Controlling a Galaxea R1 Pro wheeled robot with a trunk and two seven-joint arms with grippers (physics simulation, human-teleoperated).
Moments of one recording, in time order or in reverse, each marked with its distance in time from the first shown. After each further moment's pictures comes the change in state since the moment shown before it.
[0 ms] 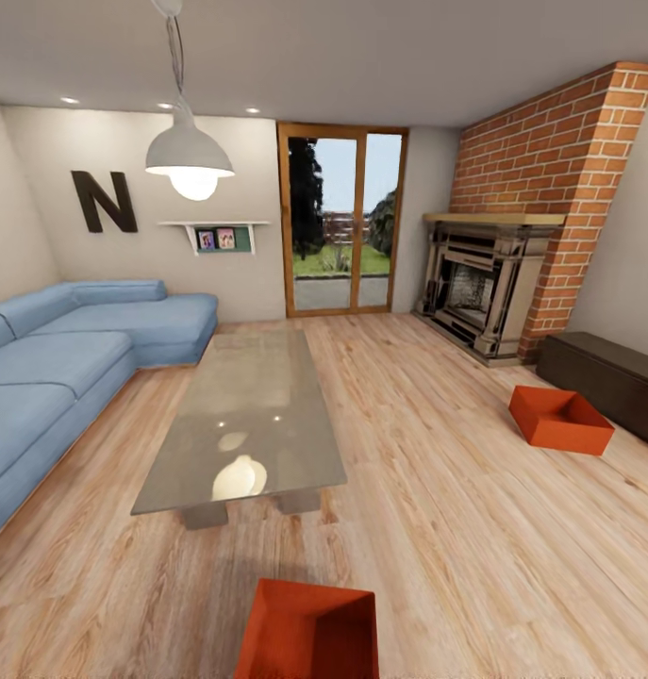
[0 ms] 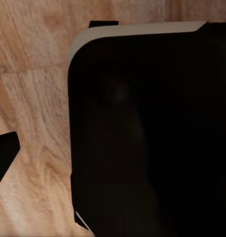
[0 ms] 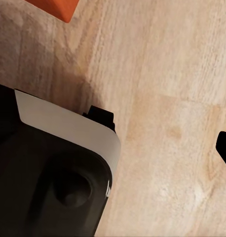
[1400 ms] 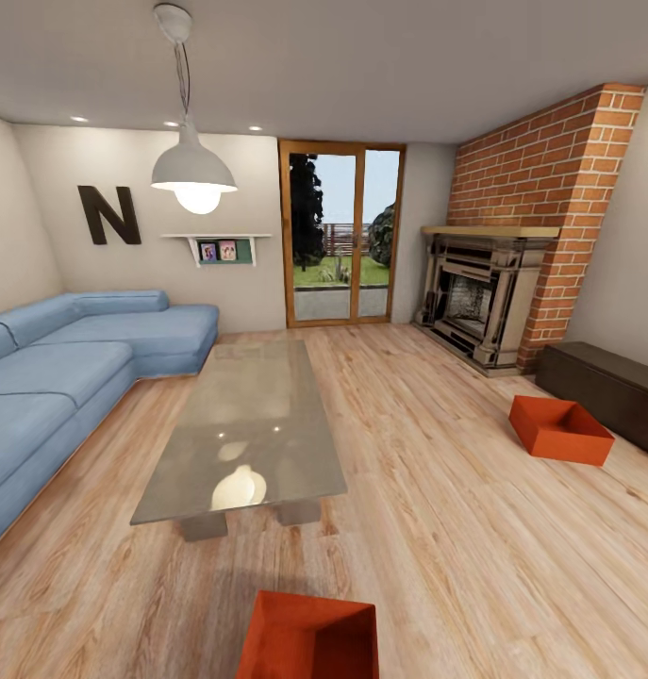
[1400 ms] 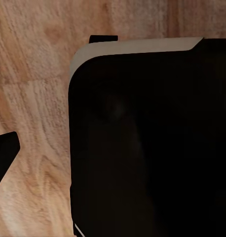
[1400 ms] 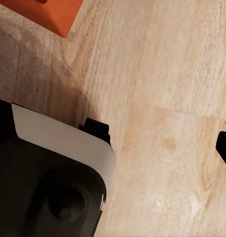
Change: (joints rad) left arm 0.000 -0.001 0.000 0.000 0.001 0.001 0.001; right arm 0.000 -0.001 0.002 0.000 0.005 -0.008 0.000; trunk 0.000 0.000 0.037
